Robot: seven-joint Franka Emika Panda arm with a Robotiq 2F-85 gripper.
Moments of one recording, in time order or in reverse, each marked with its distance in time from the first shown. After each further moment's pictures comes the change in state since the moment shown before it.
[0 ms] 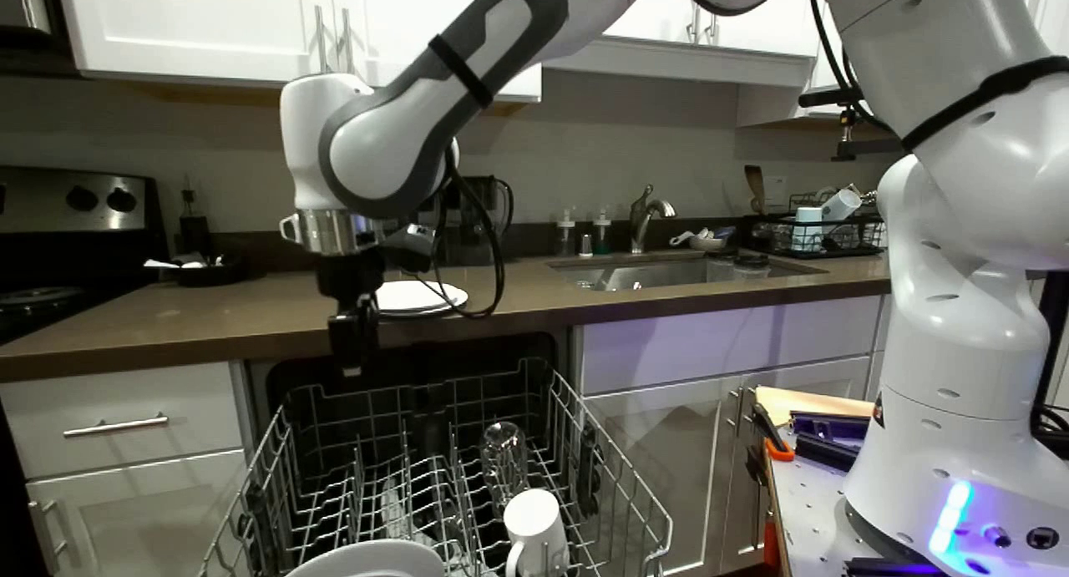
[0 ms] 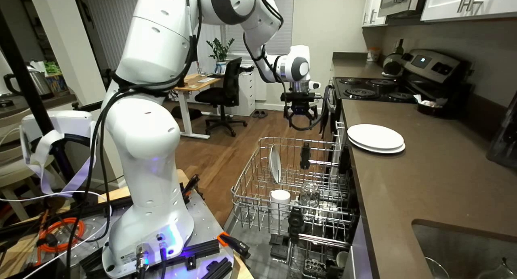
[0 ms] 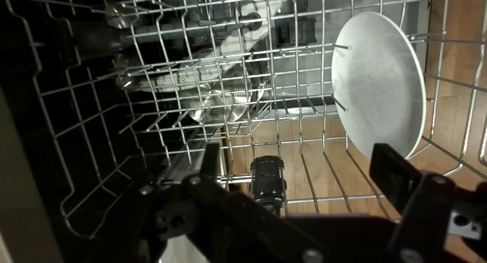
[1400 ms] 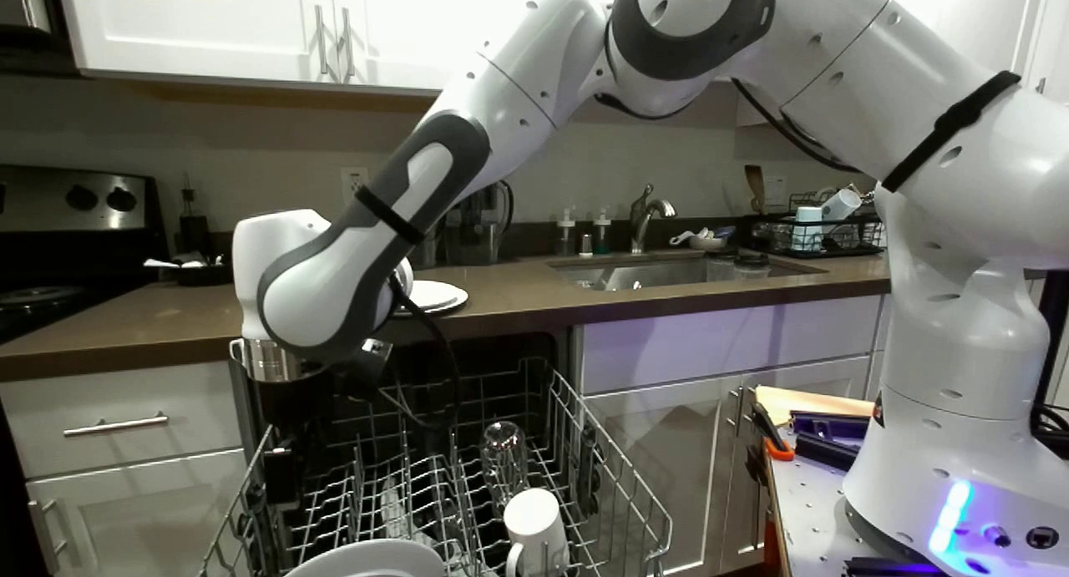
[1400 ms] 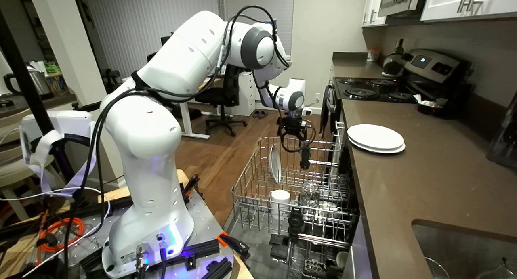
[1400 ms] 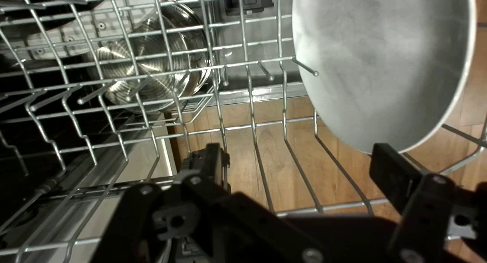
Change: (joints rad) arm 0.029 0.380 0.053 0.267 0.075 0.106 -0.008
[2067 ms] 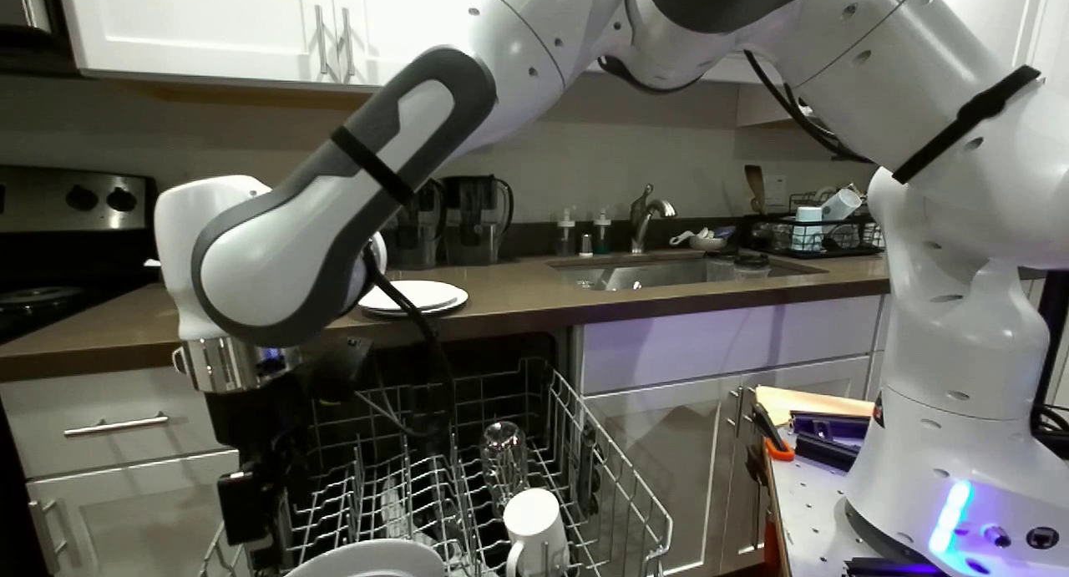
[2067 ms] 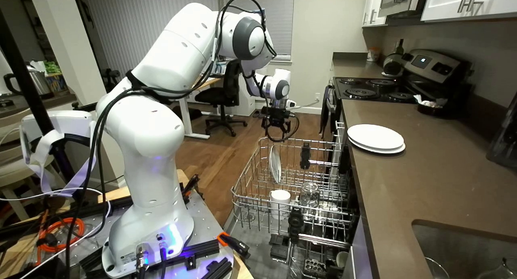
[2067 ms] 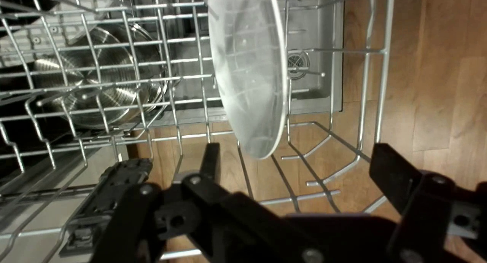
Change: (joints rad) arm 0.085 -0.077 0.042 -0.038 0.014 -0.145 0.076
